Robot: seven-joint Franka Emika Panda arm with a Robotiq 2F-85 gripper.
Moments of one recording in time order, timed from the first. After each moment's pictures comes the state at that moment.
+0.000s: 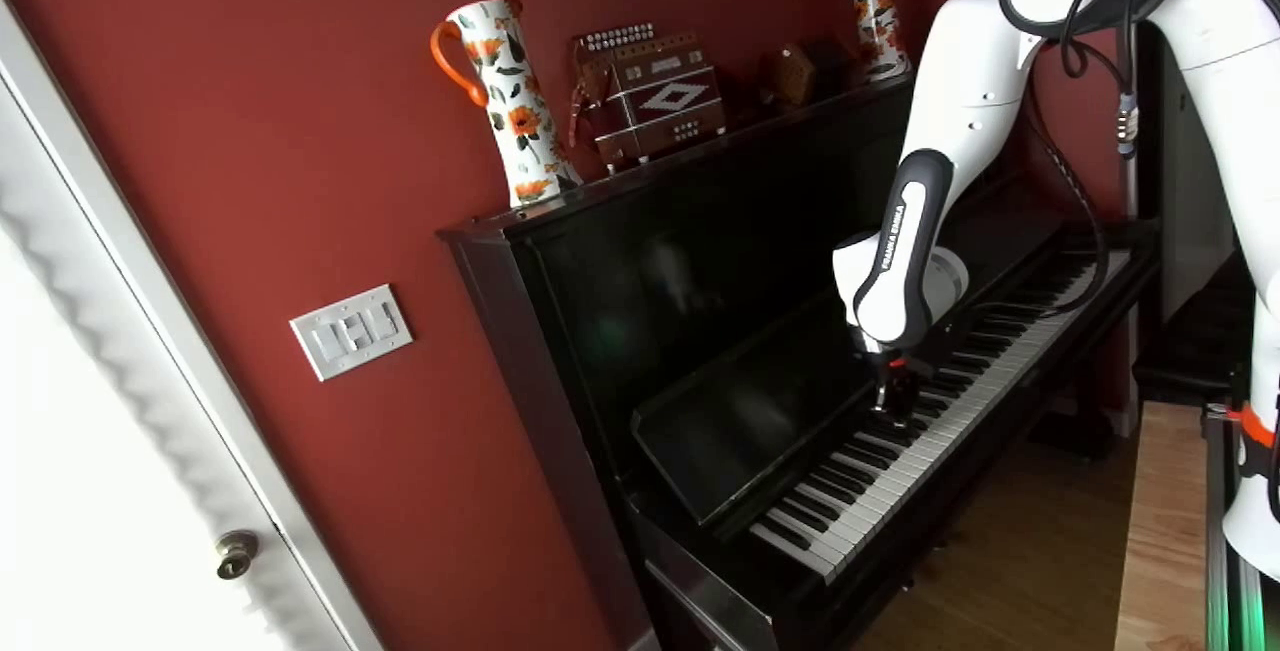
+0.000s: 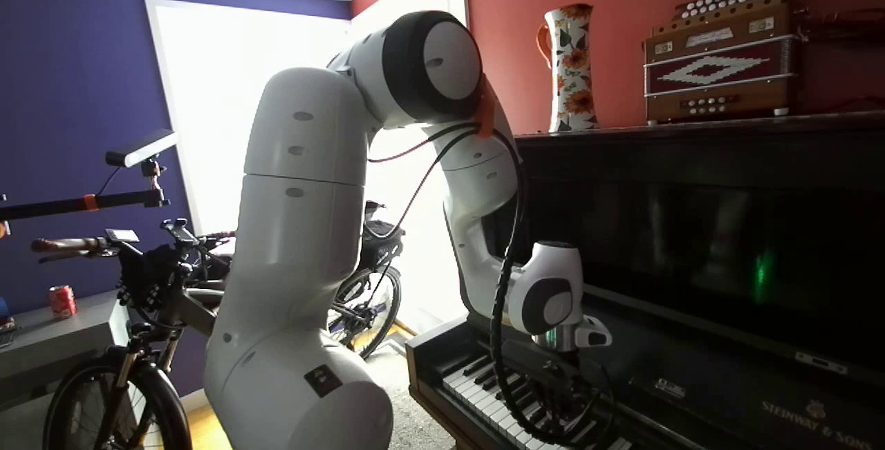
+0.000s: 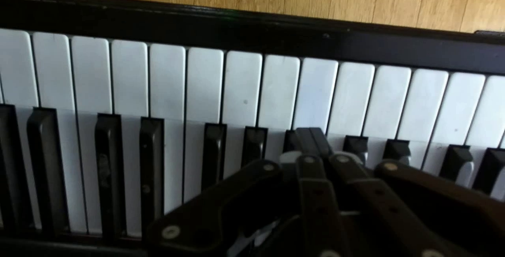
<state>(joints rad) -0.06 0.25 -0.05 -2.55 0.00 2.74 -0.04</state>
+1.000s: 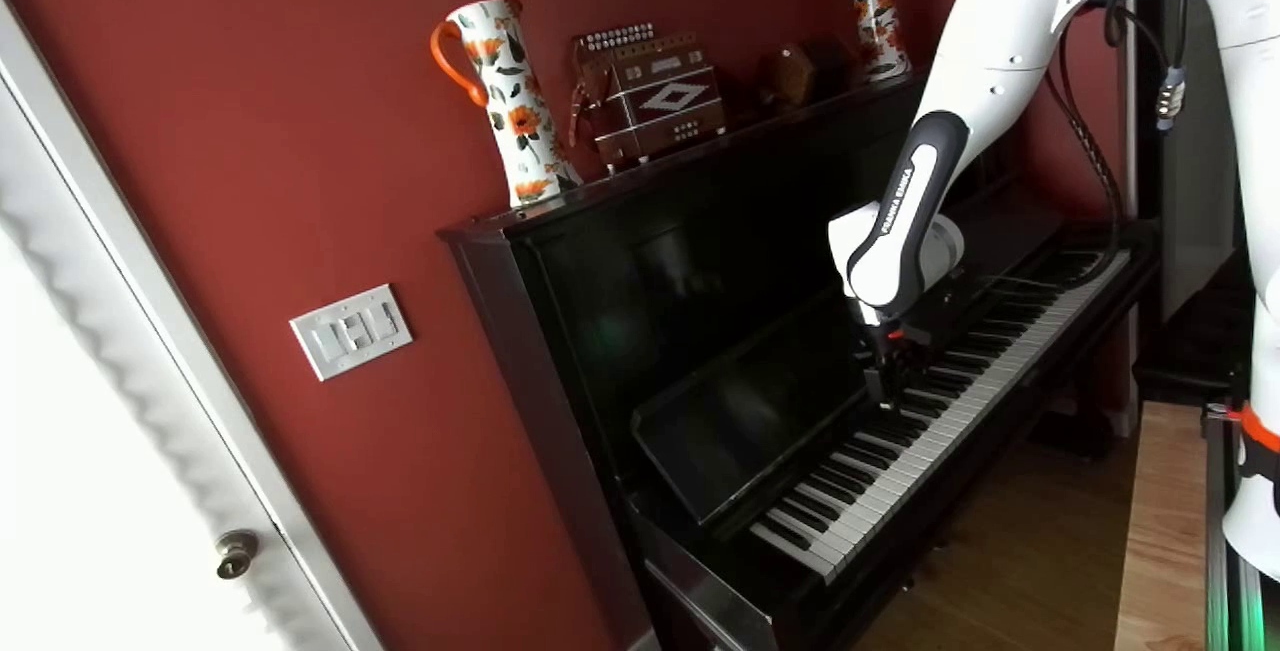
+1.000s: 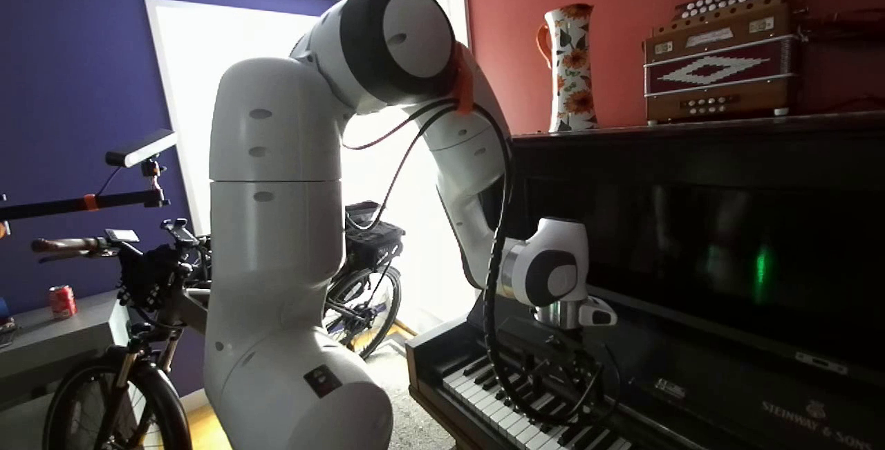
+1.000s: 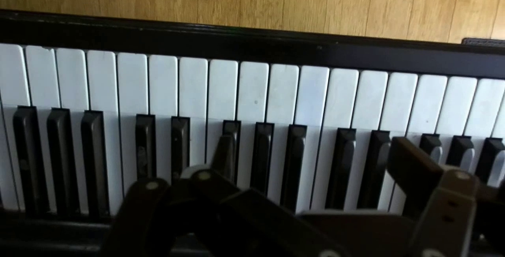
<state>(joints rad) -0.06 0.12 -0.07 -2.55 -0.01 2.57 -0.04</state>
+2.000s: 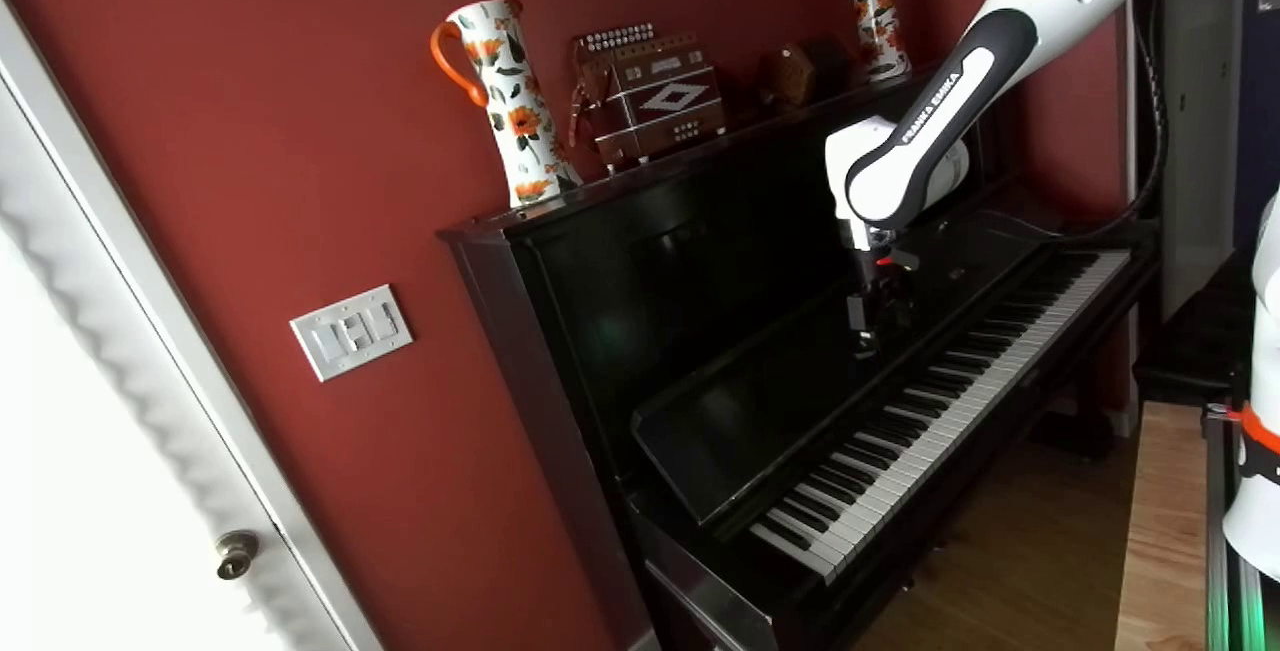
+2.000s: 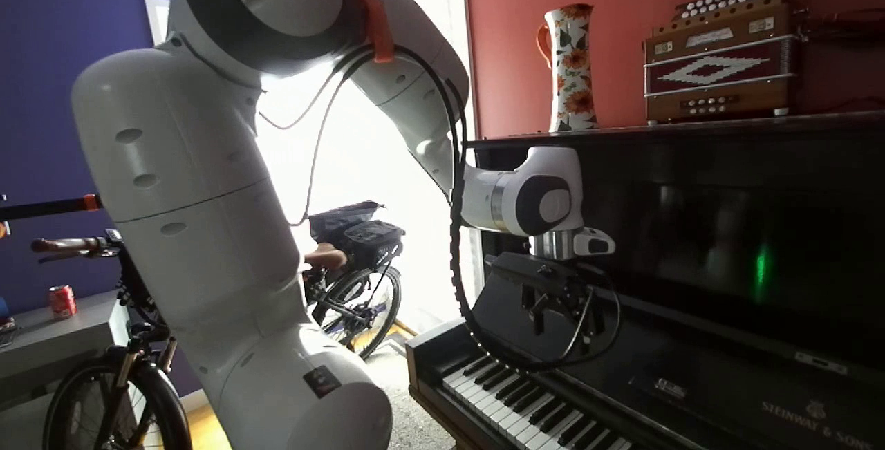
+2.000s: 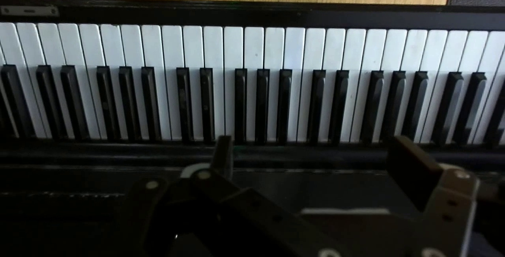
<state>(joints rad) -0.07 -0.20 -0.07 -2.55 -0.04 2.36 0.03</state>
